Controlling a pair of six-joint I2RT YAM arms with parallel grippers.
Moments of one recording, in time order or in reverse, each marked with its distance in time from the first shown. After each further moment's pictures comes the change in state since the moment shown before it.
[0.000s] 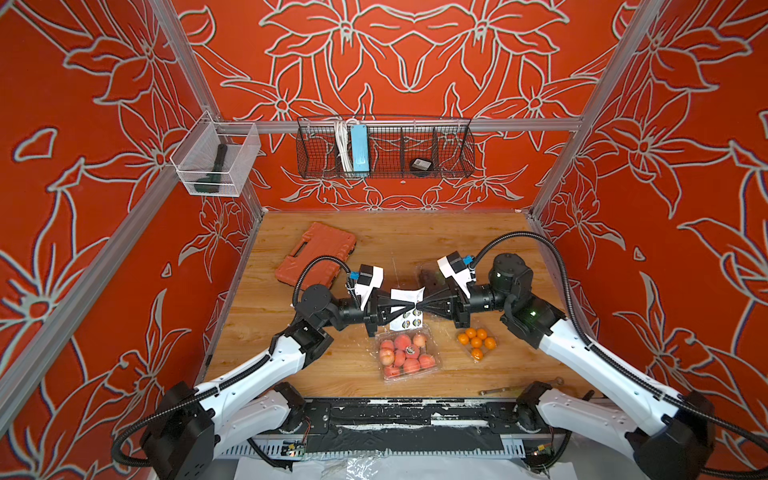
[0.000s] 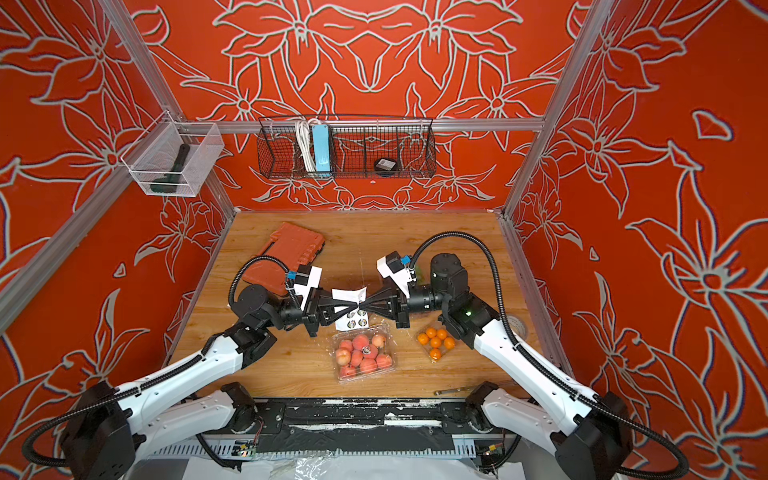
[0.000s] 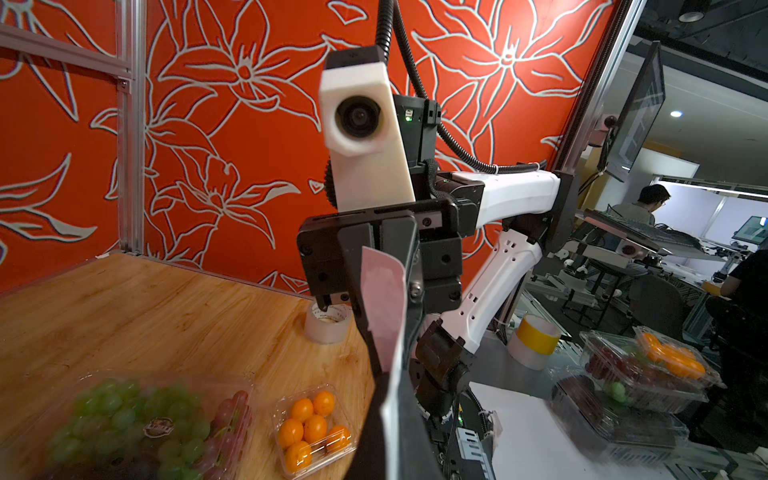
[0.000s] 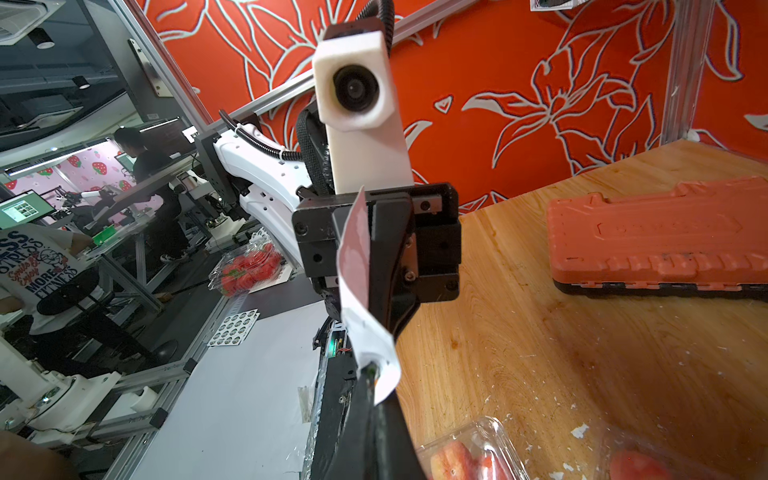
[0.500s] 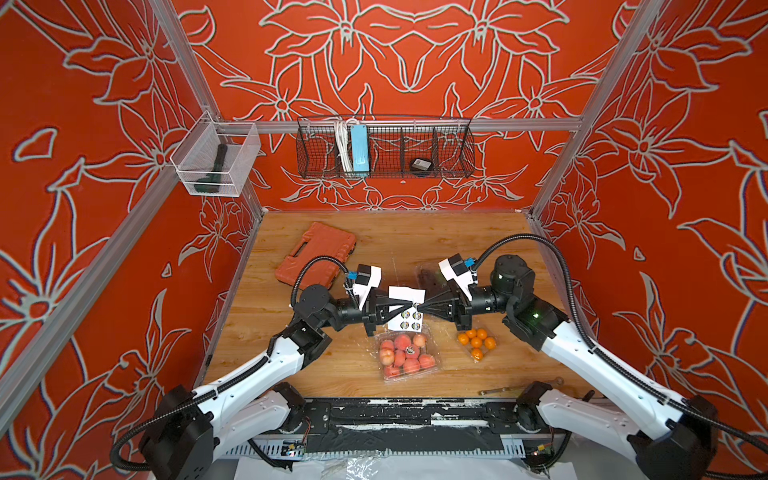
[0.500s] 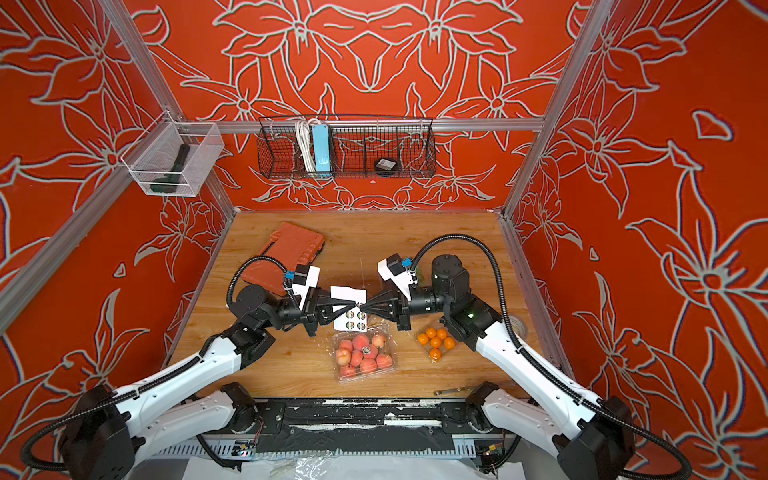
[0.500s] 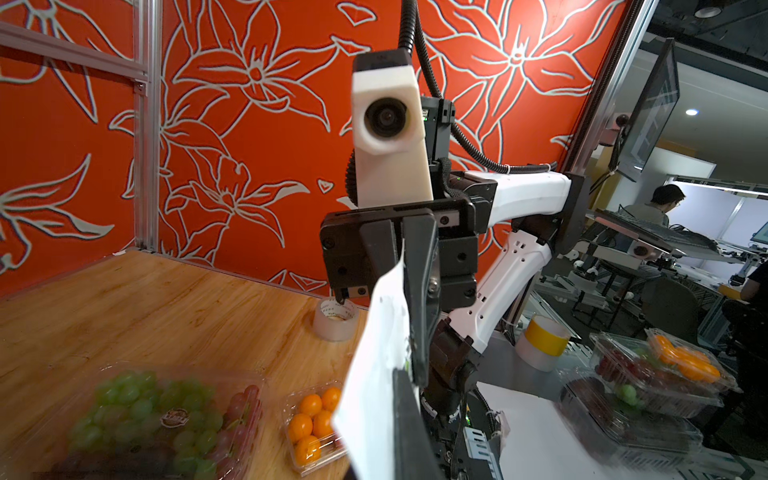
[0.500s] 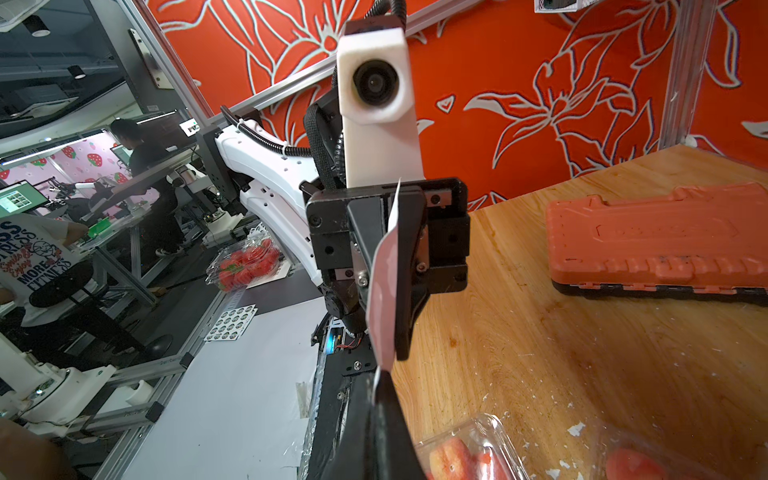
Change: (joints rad) left arm 0.017 -0.022 -0.007 -0.026 -0.009 0.016; right arm 0.004 -0.019 0.000 -0.029 0.007 -0.028
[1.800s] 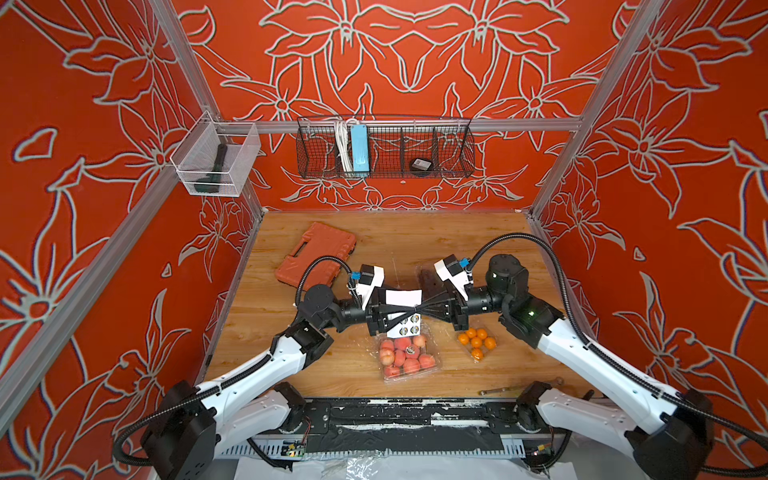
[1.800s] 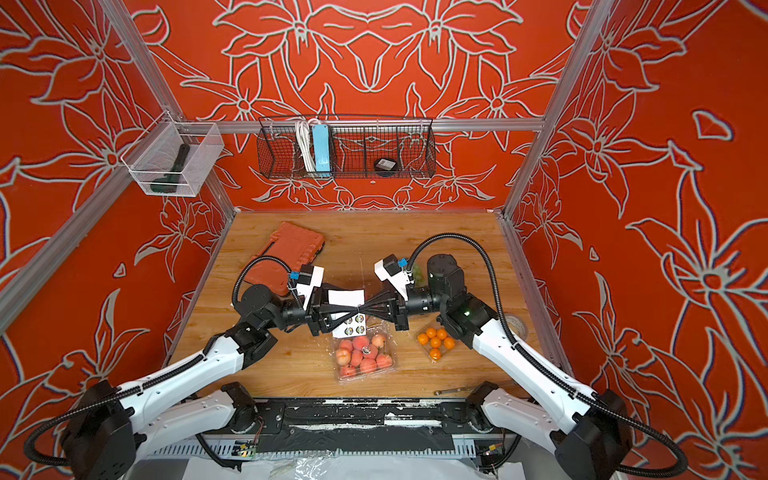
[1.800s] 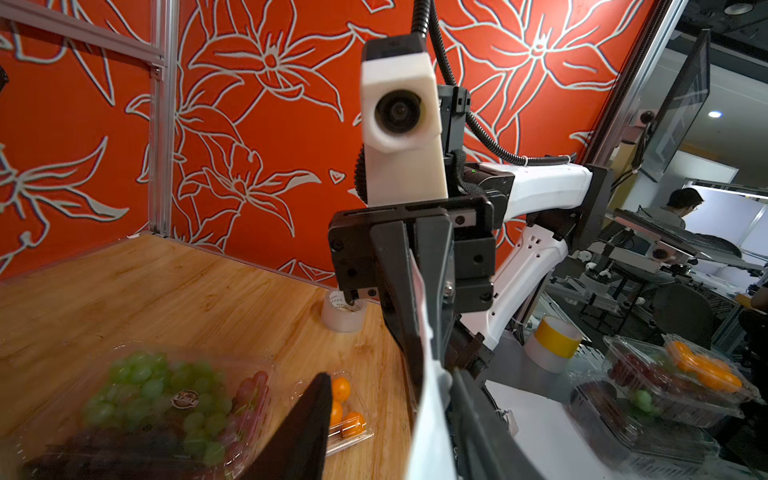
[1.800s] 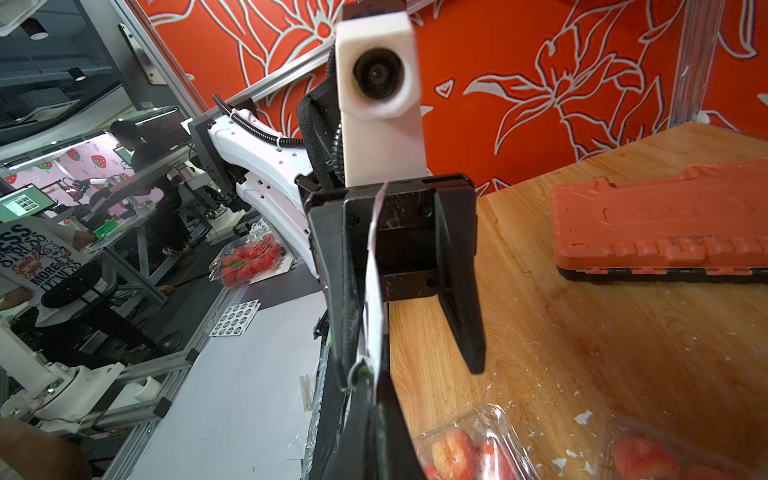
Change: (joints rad) left arm -0.022 -0.003 -0.019 -0.018 -0.034 0.015; right arm 0.003 0.031 0.000 -0.018 0.004 -0.008
